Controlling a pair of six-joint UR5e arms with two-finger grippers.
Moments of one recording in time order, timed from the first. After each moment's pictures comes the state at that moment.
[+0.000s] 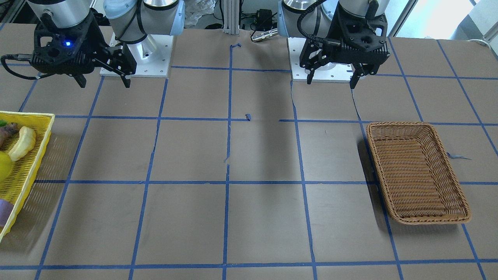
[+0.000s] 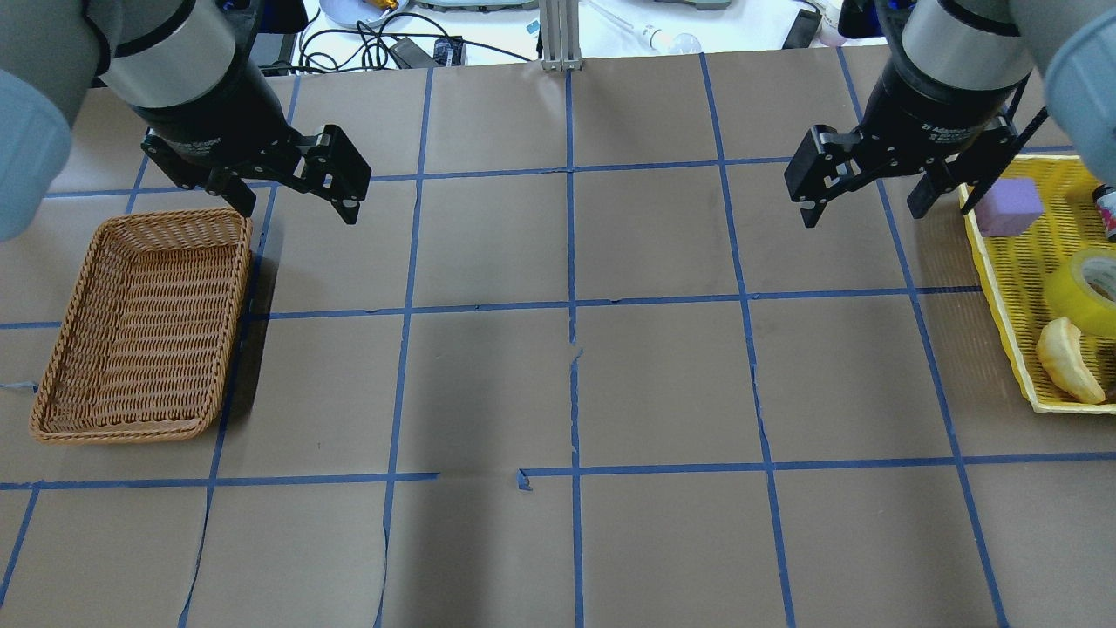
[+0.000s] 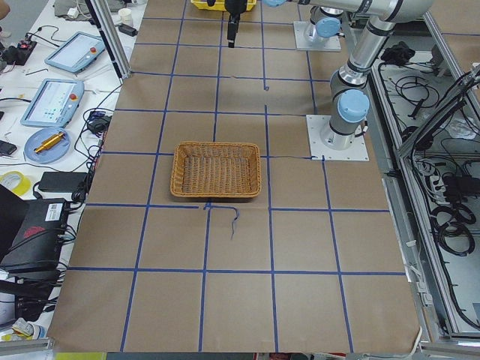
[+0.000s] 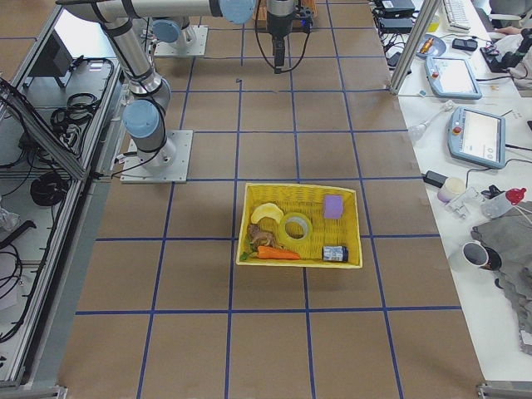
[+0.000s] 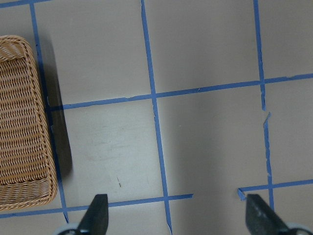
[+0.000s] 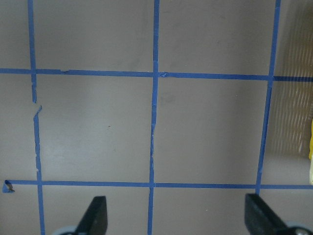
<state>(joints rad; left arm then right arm) -1.63 -1.51 -1.55 -1.59 1.59 0.06 1.54 -1.64 1.59 -1.52 -1.59 -0.07</state>
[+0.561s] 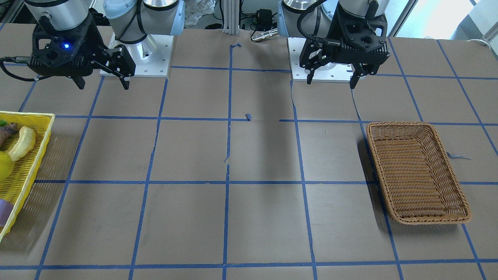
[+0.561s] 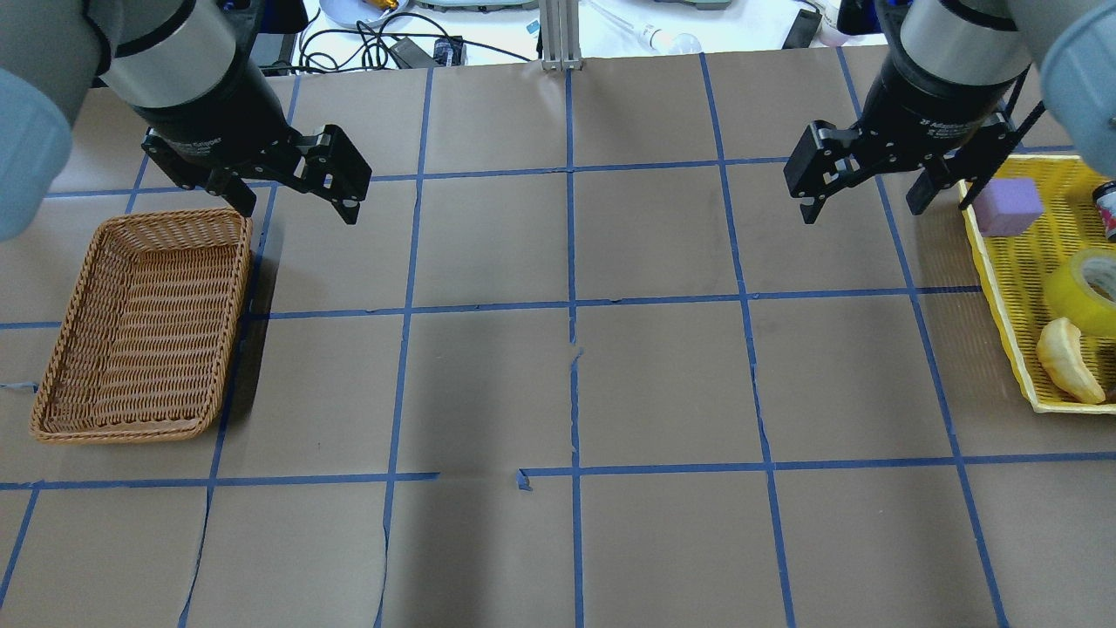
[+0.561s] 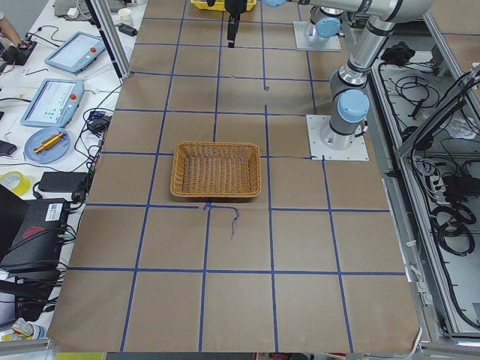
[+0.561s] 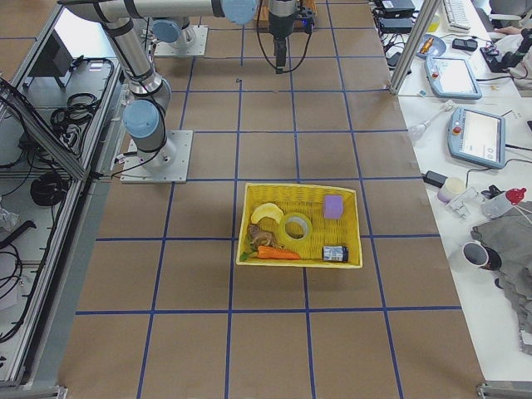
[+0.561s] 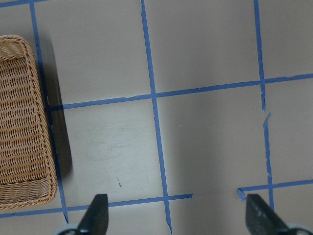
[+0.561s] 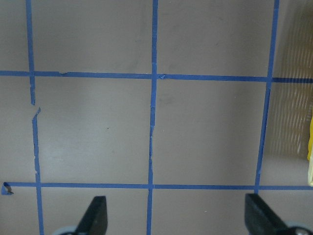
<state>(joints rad) -1.63 -1.51 -1.55 -1.59 1.59 0.06 1.54 -1.63 1.58 -1.52 -1.60 -0.07</state>
